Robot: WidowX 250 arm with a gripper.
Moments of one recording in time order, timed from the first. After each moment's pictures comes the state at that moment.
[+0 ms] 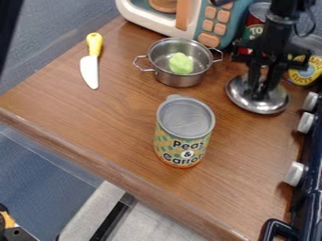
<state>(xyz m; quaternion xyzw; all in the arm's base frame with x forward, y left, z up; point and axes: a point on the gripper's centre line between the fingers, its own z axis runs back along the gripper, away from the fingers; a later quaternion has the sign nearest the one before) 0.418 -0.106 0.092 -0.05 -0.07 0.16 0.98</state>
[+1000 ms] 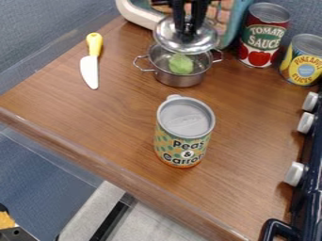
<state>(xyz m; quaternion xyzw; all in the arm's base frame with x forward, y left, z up) 0.390 0.015 0.144 -0.03 -0.13 0.33 0.93</state>
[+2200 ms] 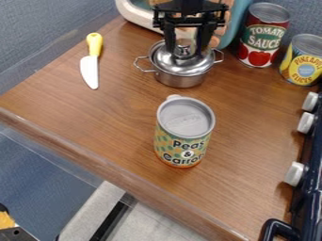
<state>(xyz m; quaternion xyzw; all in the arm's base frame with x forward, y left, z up) 0.397 0.016 0.109 -0.01 -0.08 0.33 0.94</state>
